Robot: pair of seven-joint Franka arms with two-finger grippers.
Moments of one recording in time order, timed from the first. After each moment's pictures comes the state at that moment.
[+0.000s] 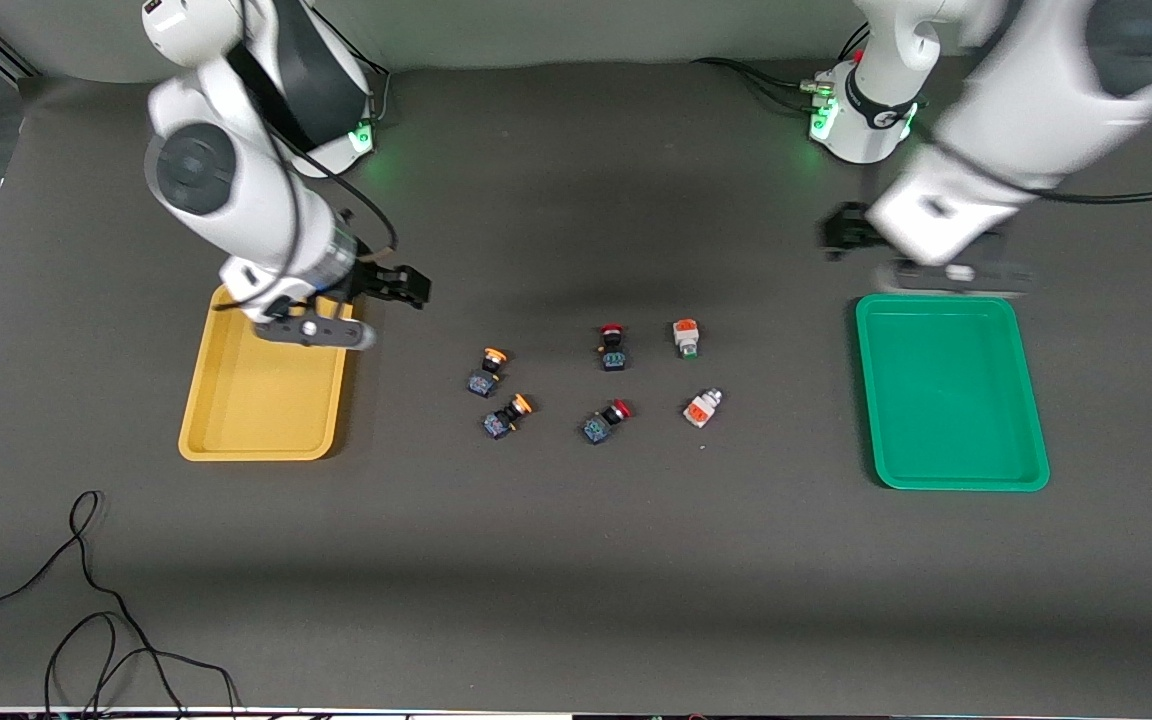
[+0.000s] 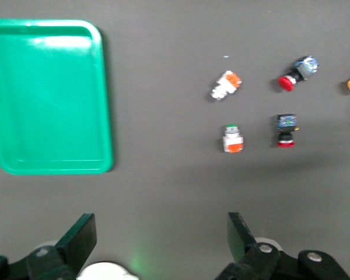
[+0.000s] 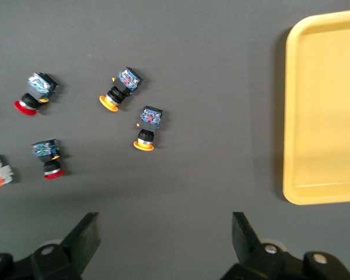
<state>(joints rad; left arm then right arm) -0.21 -0.01 -0.21 -1.74 -0.07 1.62 -0.41 0.59 0.12 -0.13 -1.86 0.14 1.87 0.55</state>
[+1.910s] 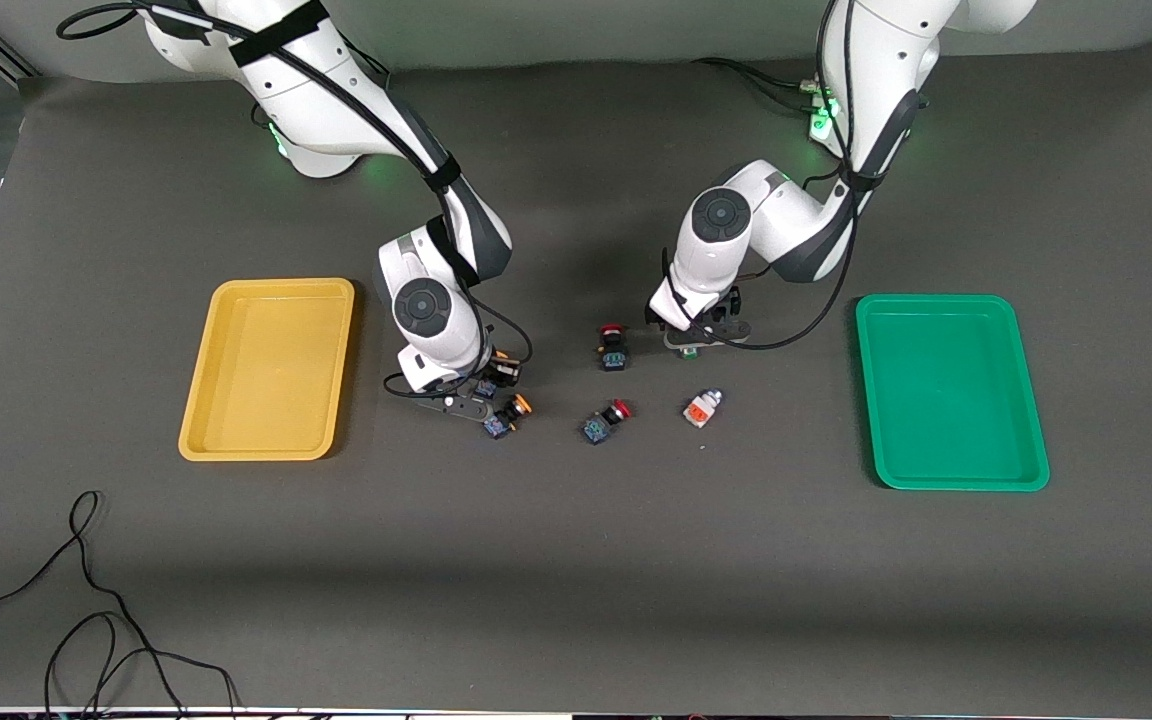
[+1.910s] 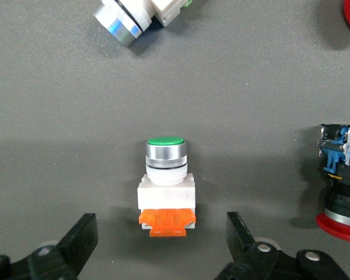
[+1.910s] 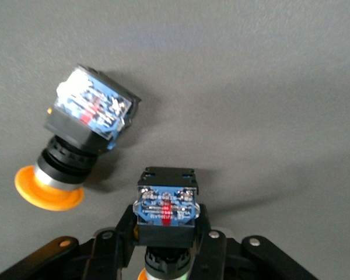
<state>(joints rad) -0.44 0.41 -0.26 -2.23 0.15 2.61 -0.92 0.72 0.59 -0.14 -1.93 0.25 2.47 0.71</state>
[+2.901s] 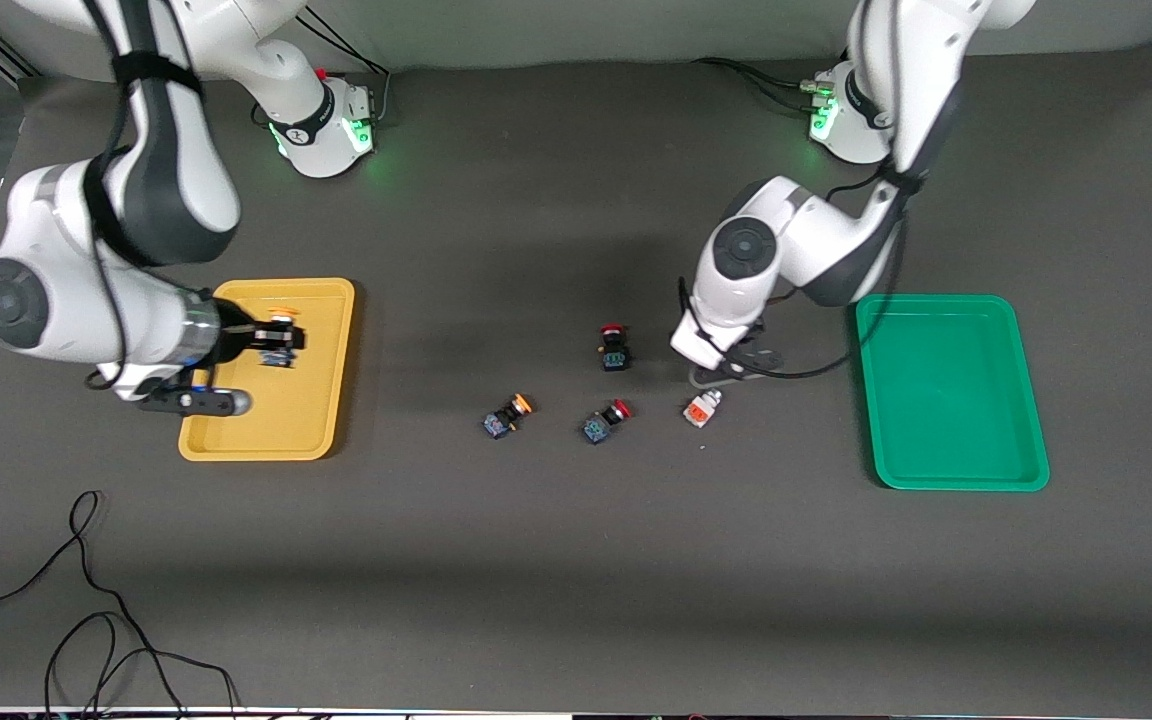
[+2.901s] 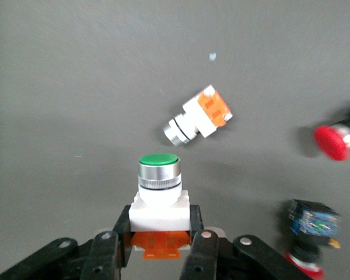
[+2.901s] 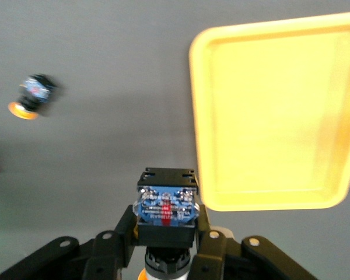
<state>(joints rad) -0.33 0.33 -0.25 -1.95 0.06 2.18 -0.81 0.70 0.24 -0.66 -1.81 0.26 1.67 0.08</state>
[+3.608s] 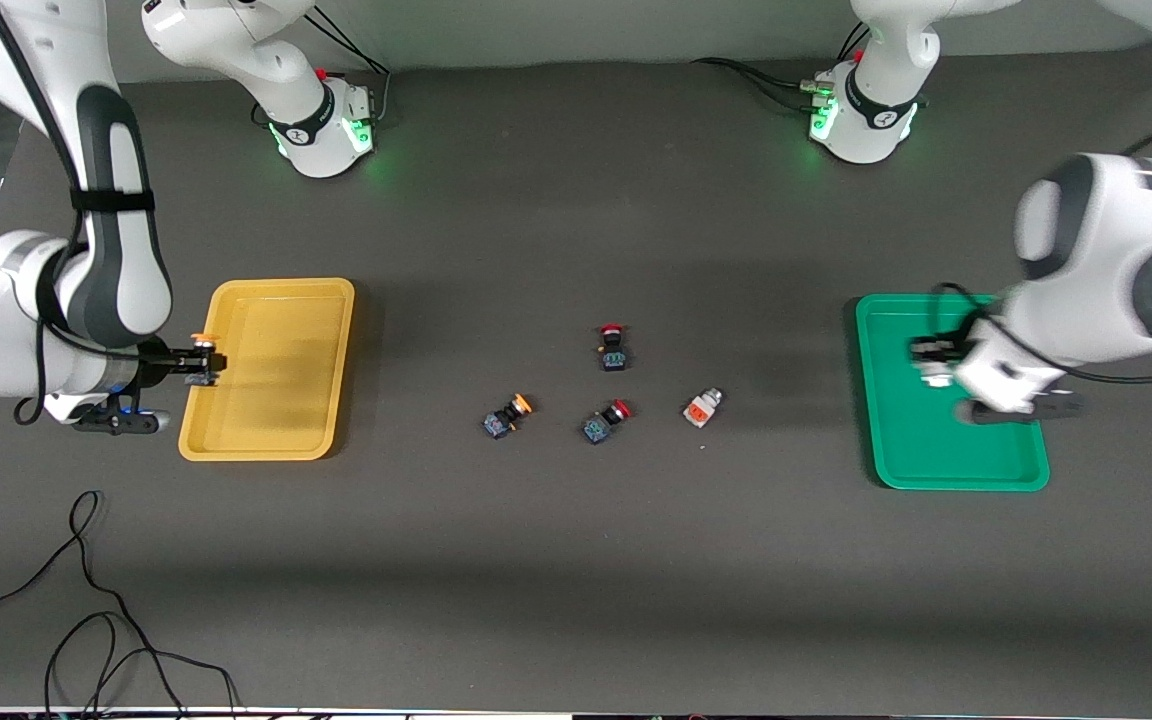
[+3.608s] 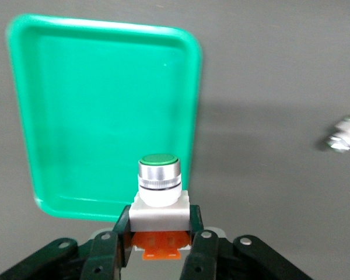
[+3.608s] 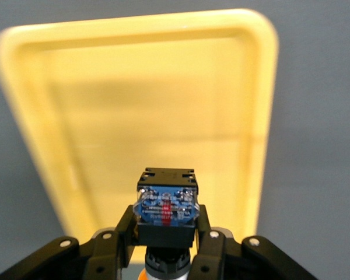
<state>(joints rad) 0.18 0.21 -0.23 -1.84 0.04 1.84 -0.13 0.51 0.41 -0.74 -1.99 0.28 1.96 -0.30</state>
